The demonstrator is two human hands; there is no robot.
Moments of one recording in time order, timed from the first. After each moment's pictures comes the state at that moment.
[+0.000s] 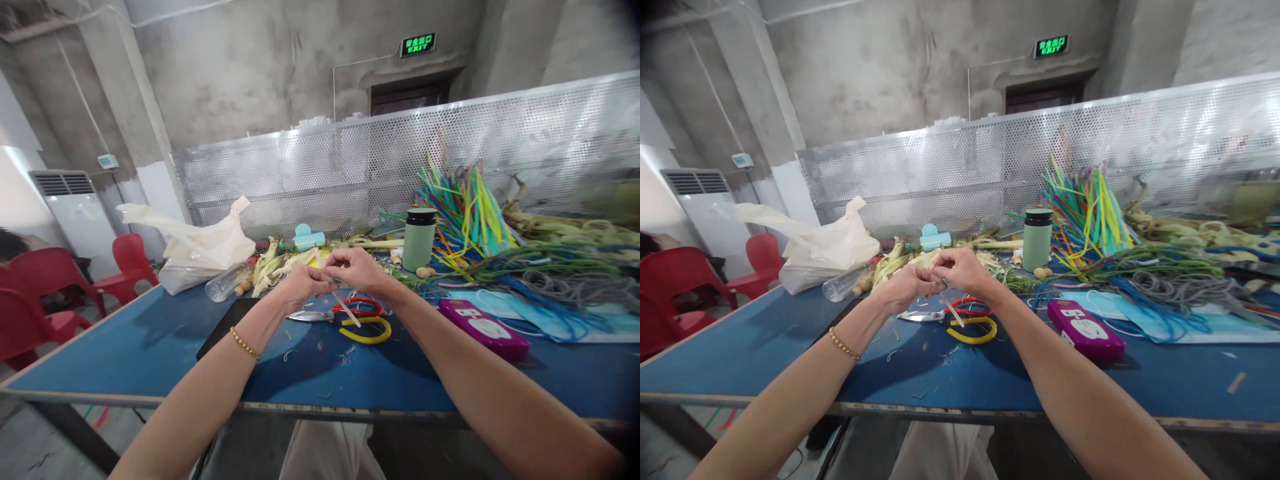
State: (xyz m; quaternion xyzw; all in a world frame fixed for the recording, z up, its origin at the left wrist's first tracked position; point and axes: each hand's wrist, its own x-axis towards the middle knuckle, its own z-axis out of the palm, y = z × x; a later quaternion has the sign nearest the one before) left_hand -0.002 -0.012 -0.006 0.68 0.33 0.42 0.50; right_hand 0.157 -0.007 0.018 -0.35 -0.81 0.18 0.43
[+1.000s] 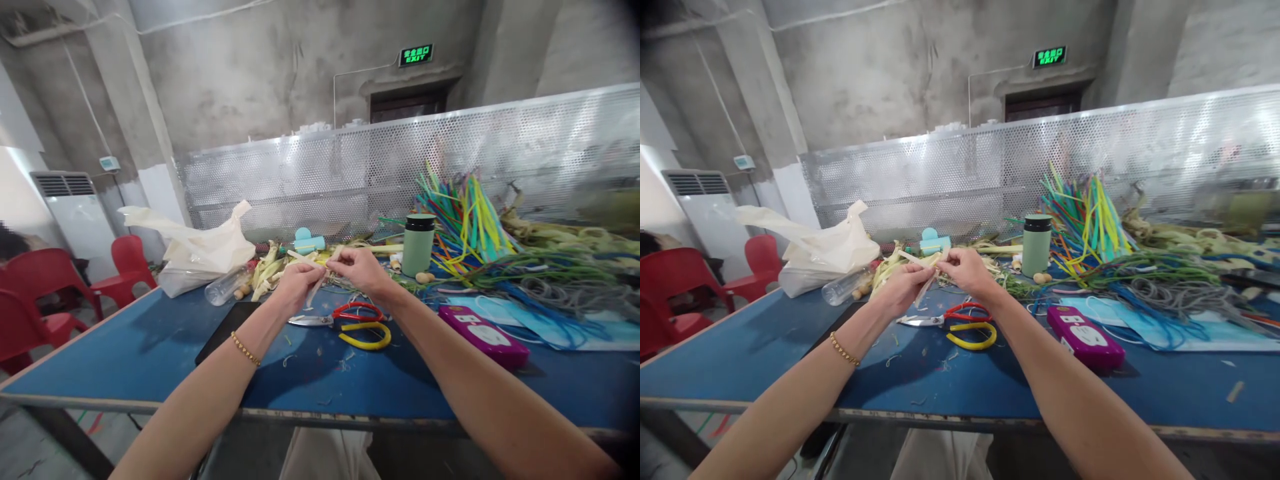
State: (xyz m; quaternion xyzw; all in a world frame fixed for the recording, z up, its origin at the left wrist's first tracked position) left_hand 0.002 -0.009 -0.002 0.54 0.31 0.54 0.57; right_hand 0.161 0.005 0.015 -0.37 -0.77 0.19 0.49
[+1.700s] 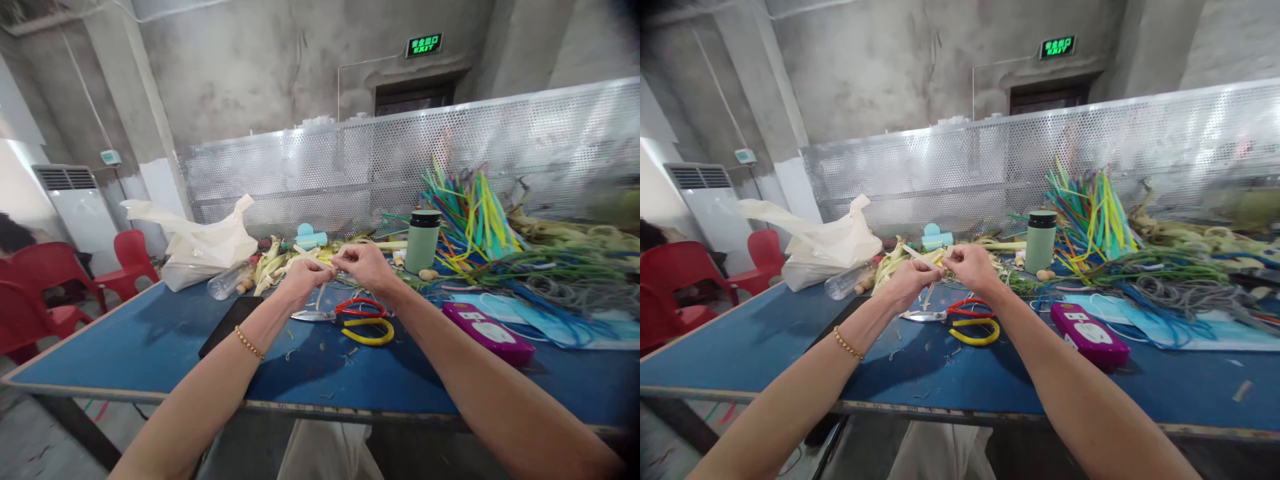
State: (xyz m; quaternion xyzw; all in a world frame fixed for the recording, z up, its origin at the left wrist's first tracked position) left_hand 0.004 -0.011 -0.001 0.63 0.35 0.52 0.46; right_hand 0.163 0.008 0.012 -0.38 -0.77 0.15 0.49
